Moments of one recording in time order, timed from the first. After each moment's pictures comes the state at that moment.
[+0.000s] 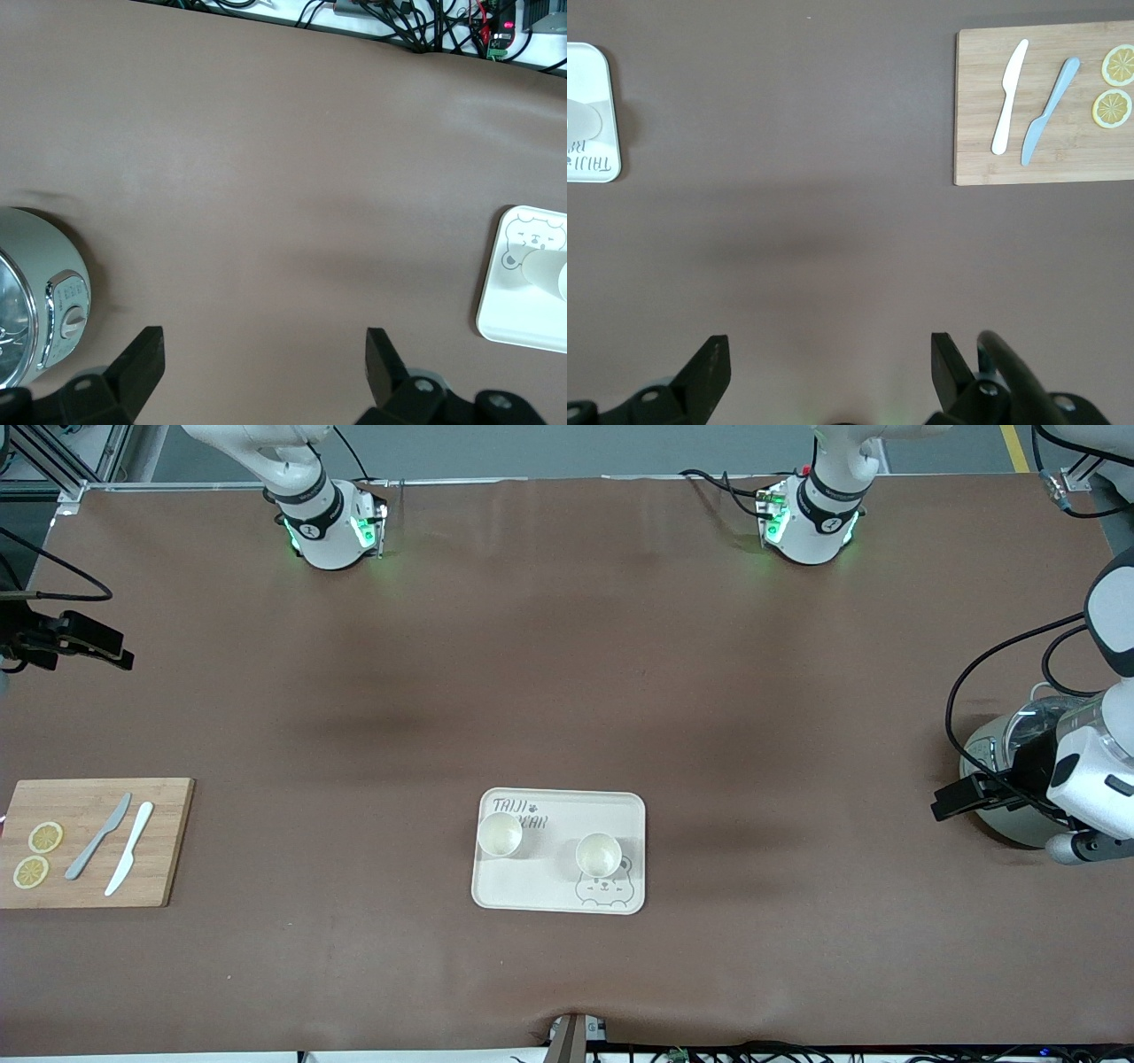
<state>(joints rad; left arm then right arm) -0.05 0.42 0.01 -1.22 -0.06 1.73 -0.18 -0.03 0.03 -0.04 -1.53 0.02 1.47 -0.05</state>
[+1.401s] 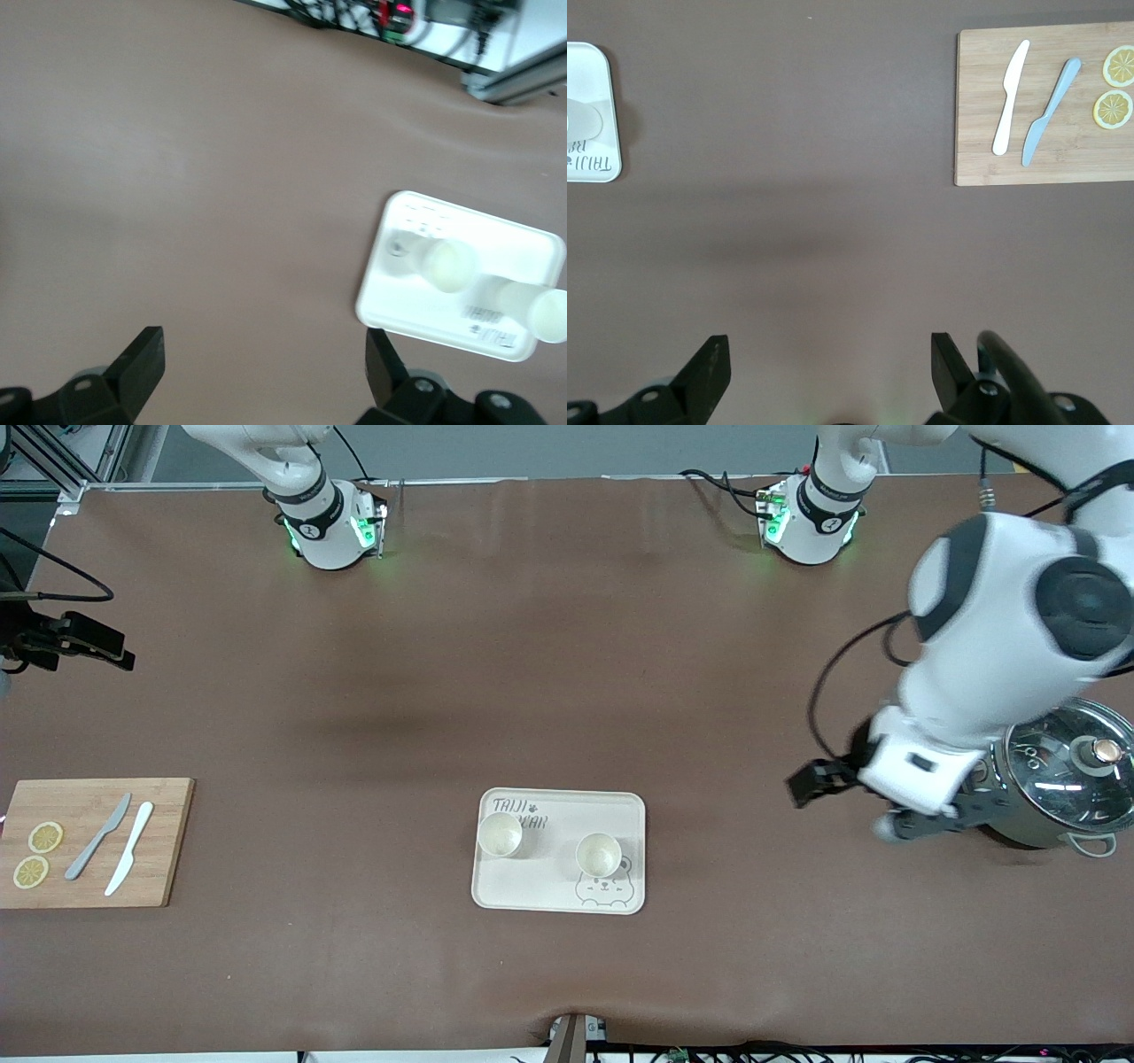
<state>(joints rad) -0.34 0.45 0.00 -1.20 -0.04 1.78 -0.57 -0.03 0.04 -0.04 -1.53 0.02 1.47 -0.05</state>
